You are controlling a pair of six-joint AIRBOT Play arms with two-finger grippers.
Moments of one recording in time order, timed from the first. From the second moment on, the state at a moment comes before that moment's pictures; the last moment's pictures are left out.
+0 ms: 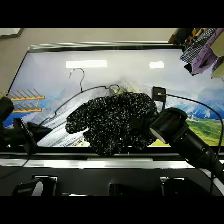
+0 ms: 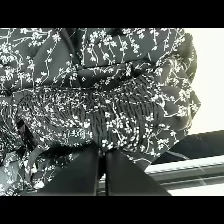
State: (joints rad) left arm 0.20 -0.49 0.79 0.83 -1.44 -0.62; right arm 0.73 -0.98 1.05 -1.86 1.33 2.51
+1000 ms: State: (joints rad) left arm 0.12 -0.30 0.71 0.77 -1.65 -0.66; right arm 0.73 -1.04 1.05 -1.99 1.34 2.70
